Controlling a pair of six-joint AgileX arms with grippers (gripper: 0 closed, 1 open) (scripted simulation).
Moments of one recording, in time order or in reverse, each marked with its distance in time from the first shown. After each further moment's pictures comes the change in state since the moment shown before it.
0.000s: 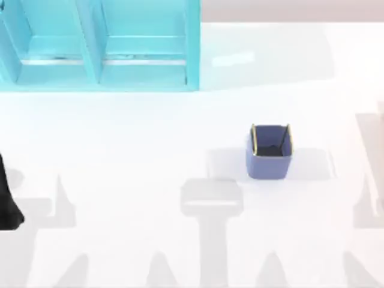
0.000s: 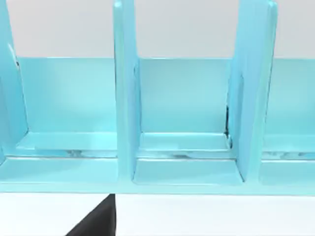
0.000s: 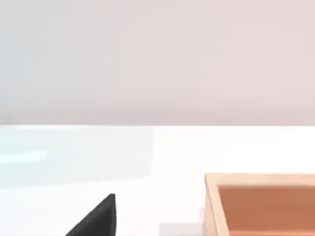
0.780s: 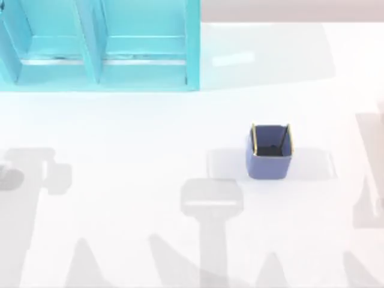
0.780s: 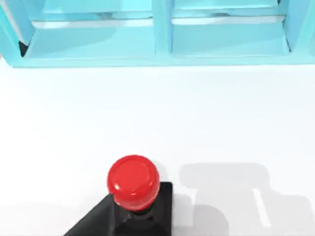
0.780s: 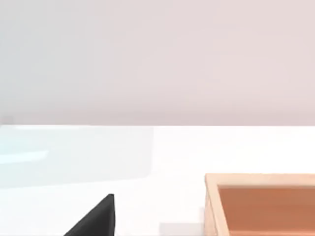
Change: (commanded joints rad) left arm 0.083 0.687 0.625 -0.488 0.000 0.092; right arm 0.000 0.000 0.000 0.000 0.000 0.000
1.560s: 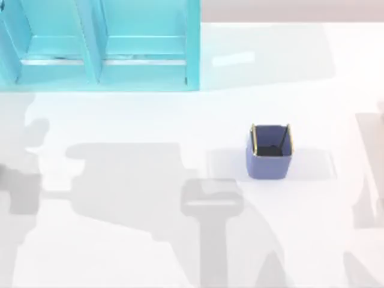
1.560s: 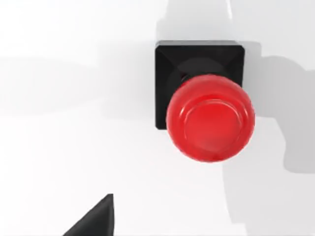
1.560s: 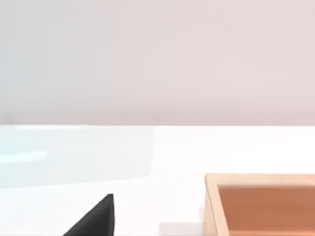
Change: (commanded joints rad) left arm 0.125 1.123 0.948 -0.766 0.001 0.140; right arm 0.000 0.000 0.000 0.000 0.000 0.000
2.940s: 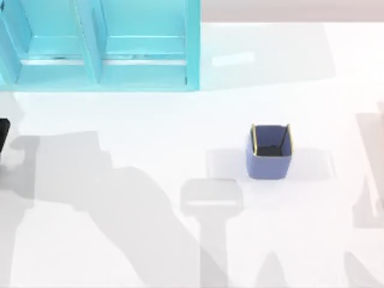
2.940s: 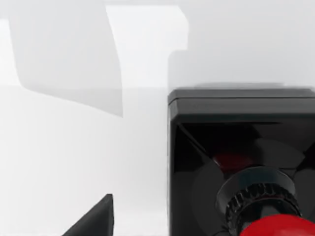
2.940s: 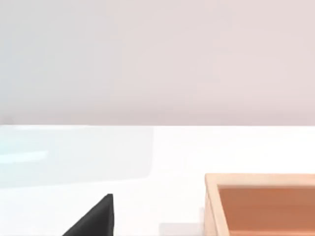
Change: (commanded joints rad) left arm 0.017 0.186 -0.189 0.297 0.001 0.020; right arm 0.000 0.000 0.000 0.000 0.000 0.000
